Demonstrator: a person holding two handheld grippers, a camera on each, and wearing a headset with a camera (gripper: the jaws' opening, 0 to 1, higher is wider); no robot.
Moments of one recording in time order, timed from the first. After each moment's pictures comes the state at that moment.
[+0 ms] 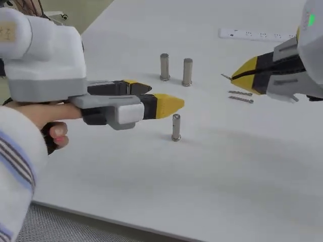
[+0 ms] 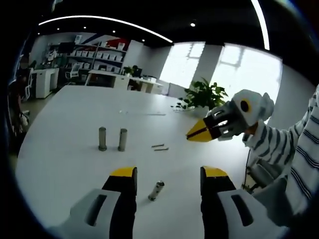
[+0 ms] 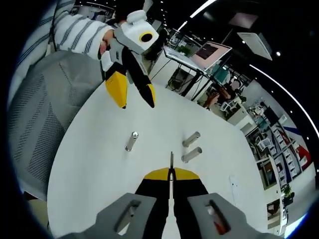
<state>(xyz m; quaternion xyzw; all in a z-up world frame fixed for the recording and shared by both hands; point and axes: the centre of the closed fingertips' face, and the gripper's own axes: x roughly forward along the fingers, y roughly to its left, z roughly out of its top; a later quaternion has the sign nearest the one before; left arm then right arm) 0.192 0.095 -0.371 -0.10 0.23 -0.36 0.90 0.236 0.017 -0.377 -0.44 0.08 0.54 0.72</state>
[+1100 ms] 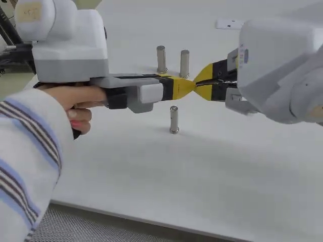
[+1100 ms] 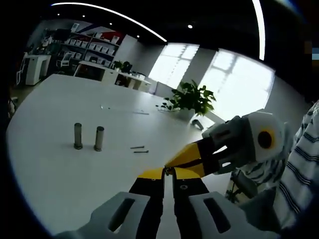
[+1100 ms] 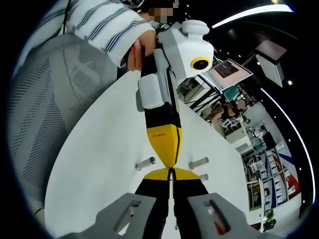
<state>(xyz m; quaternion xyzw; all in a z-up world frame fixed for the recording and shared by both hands) 0.193 0.056 -0.367 -0.15 0.24 -0.41 0.87 0.194 0.062 -0.375 -0.50 0.02 0.55 0.67</state>
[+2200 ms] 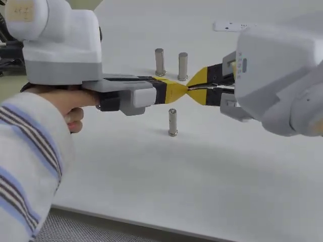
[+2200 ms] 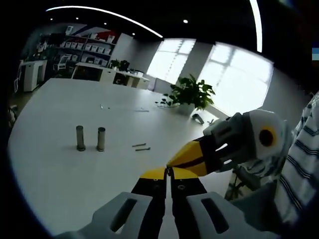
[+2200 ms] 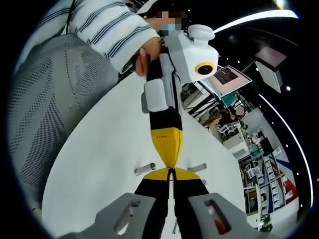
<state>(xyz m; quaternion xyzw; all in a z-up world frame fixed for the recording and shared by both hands) 0.189 0.058 -0.366 -0.12 0.25 -0.41 0.87 0.189 0.066 -0.373 -0.49 -0.01 0.55 0.67</state>
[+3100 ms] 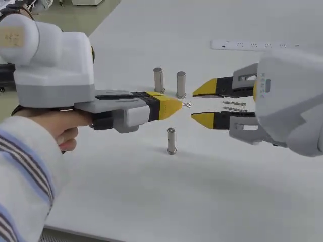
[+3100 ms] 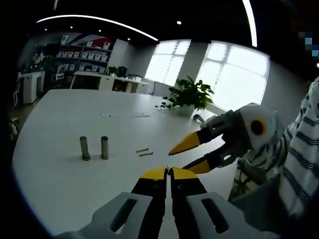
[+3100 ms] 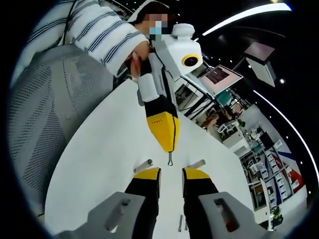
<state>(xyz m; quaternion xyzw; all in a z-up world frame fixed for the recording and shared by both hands) 0.194 0.070 -0.359 -0.08 0.22 -0.41 0.88 0.198 0.048 -0.367 -0.44 0.00 0.55 0.71</state>
